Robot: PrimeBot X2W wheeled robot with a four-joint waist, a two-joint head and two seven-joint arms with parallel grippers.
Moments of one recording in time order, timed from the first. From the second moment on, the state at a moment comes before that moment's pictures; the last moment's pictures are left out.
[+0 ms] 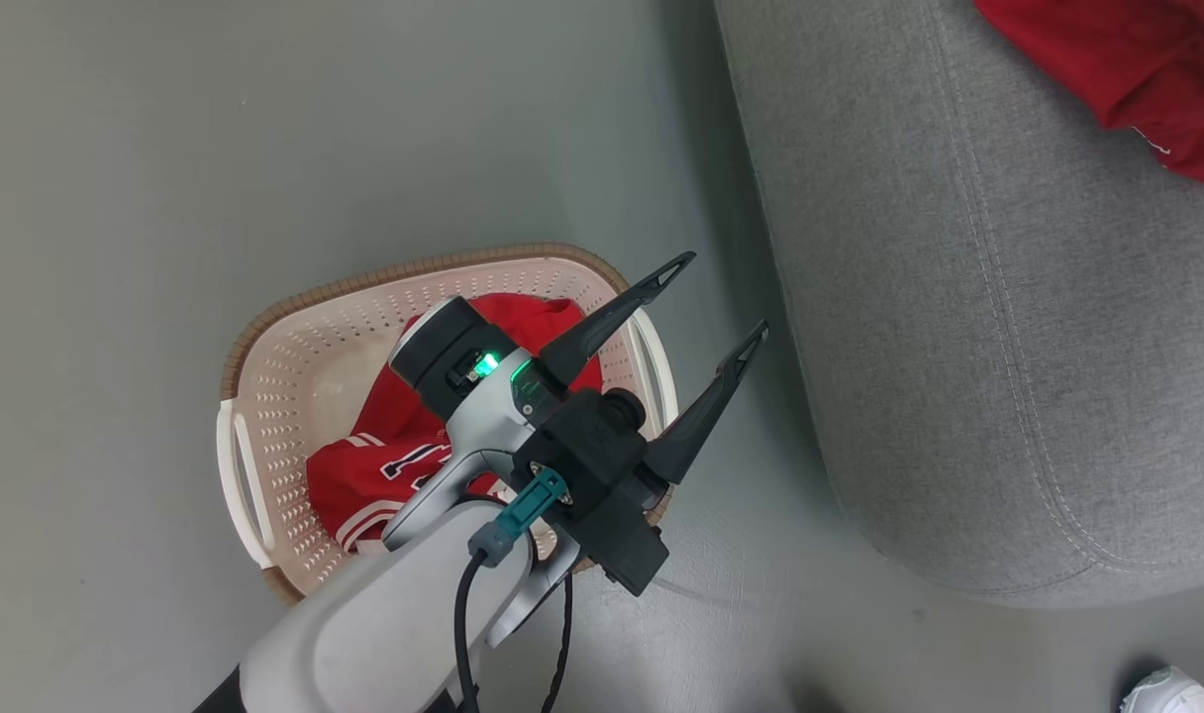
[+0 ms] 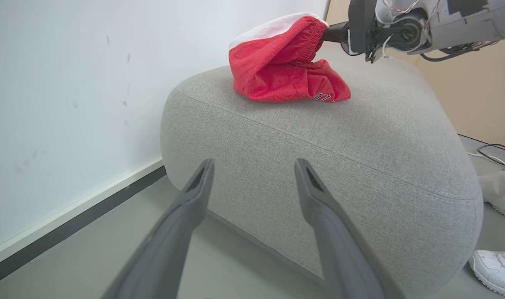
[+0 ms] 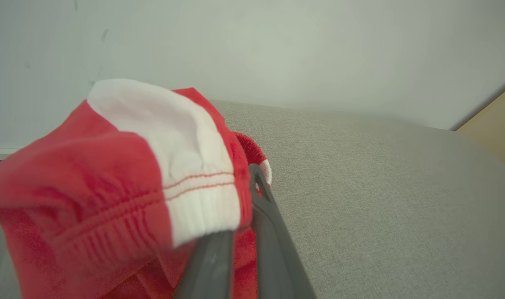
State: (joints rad) left arm -0.71 0.17 -0.83 0.21 -0.30 0.02 -0.20; right arm -1.15 -0.45 0.21 0.98 0.24 0.08 -0.20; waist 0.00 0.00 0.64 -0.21
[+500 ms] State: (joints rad) left arm -0.71 0.18 -0.83 0.25 -0.31 0.01 -0.21; right arm -1.08 -0.40 0.23 1.07 0.24 0.09 -0.24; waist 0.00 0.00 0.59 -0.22
